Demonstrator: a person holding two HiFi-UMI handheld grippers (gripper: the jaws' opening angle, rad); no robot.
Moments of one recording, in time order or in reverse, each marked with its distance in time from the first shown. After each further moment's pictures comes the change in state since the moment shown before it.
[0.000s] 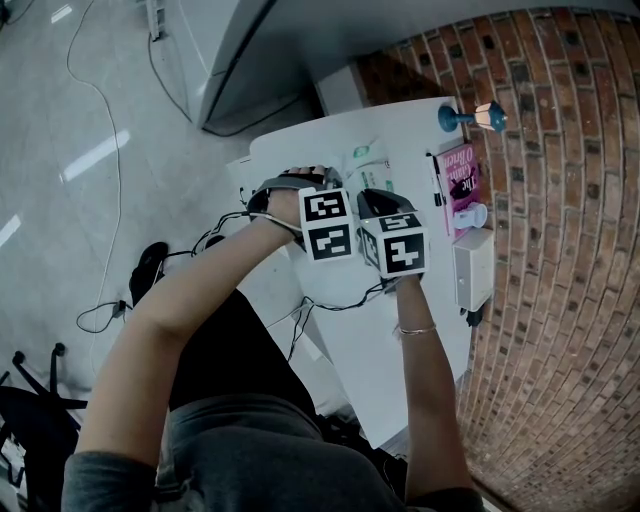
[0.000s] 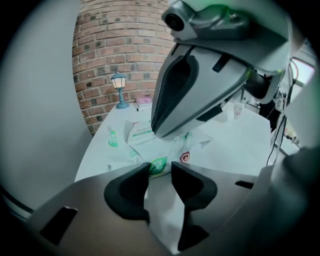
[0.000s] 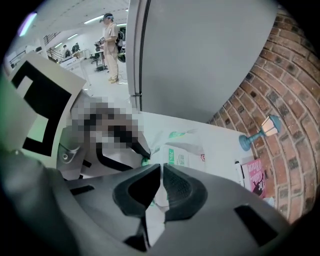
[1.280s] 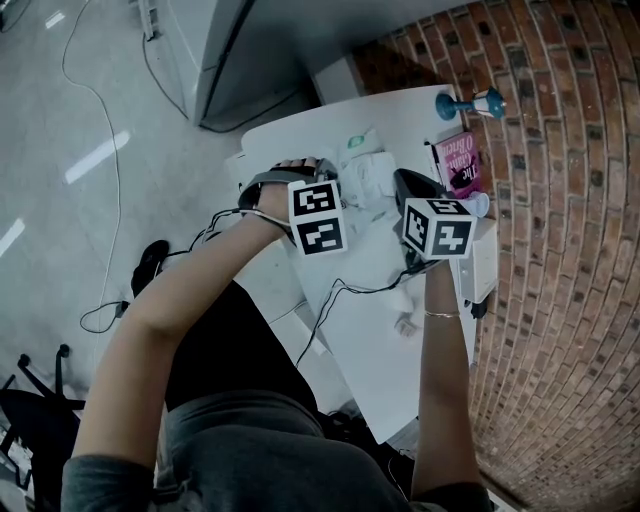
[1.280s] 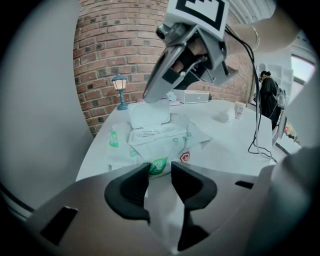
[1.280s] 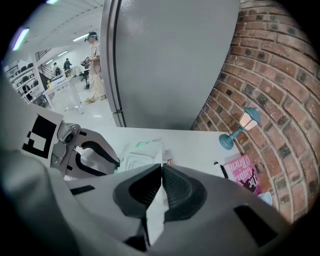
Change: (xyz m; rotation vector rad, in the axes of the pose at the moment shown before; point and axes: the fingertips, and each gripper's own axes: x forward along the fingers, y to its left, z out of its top) left arm -0.002 0.001 -0.001 0.004 -0.012 0.021; right arm -0.021 -0.075 0.004 0.151 -0.136 -0.038
